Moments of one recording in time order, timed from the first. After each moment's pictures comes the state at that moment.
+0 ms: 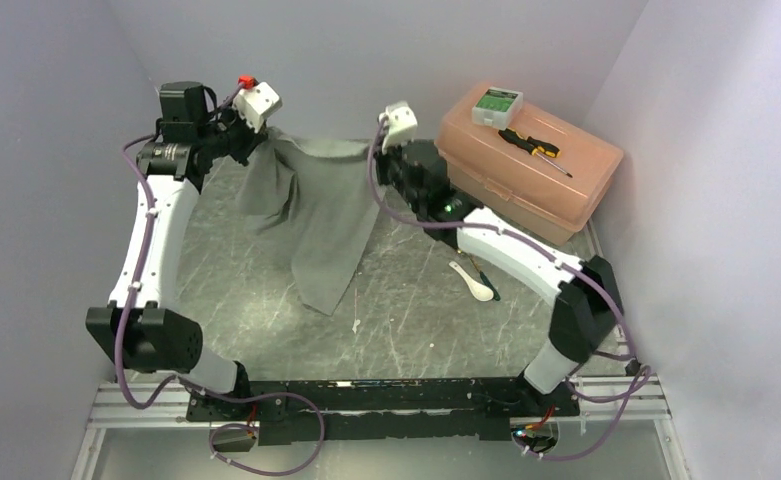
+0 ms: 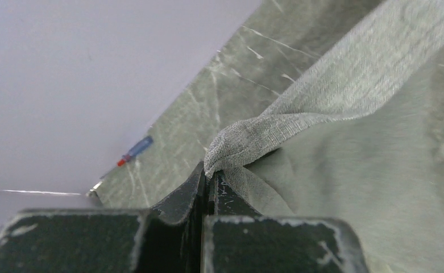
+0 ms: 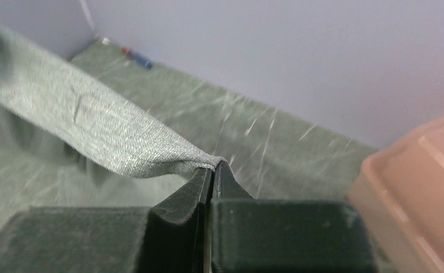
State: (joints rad) left arm -0.02 1.47 1.70 -0.70 0.50 0.65; right arm 0.77 1.58 1.31 0.18 0.29 0.01
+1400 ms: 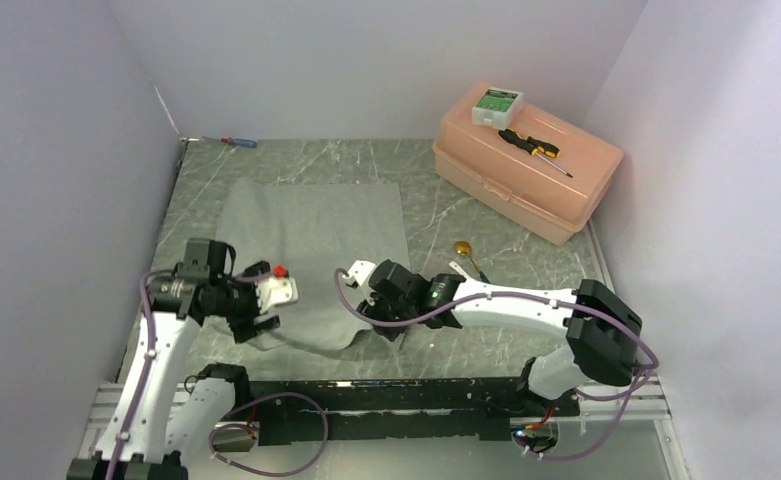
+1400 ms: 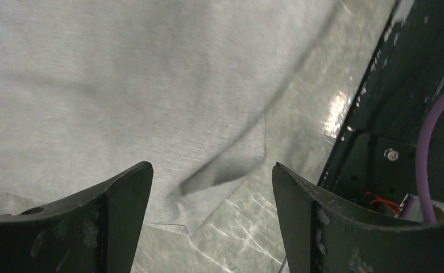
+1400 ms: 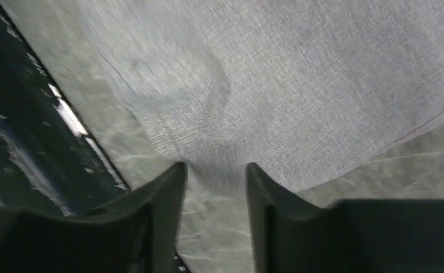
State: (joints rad) left arm -0.07 0.77 0.79 -1.20 0.50 1.19; right arm 1.11 1.47 0.90 -0.35 0.00 0.10
